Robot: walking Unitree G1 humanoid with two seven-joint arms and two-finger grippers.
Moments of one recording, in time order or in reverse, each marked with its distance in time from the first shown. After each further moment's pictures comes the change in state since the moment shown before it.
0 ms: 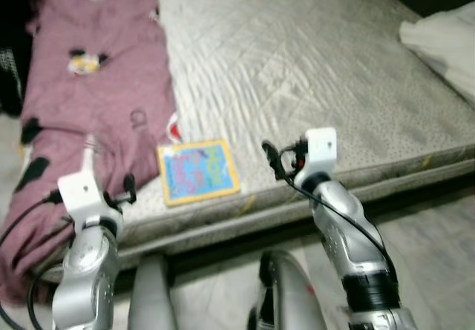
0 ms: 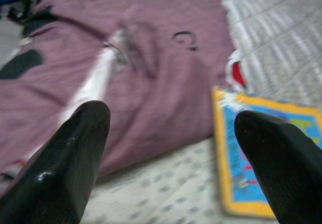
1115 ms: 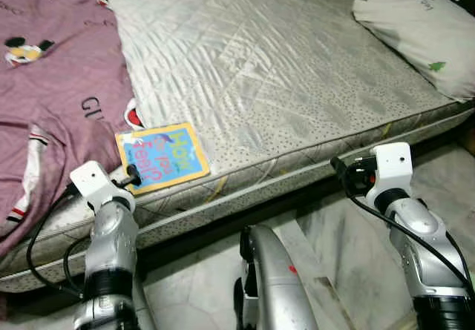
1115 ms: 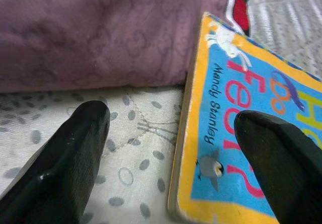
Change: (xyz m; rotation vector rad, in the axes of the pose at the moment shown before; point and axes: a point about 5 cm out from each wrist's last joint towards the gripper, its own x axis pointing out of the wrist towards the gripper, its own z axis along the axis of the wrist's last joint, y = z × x) left arm 0.067 0.004 -0.025 -0.235 0.059 0.156; right arm -0.052 -0.090 0.001 -0.208 0.109 -0.187
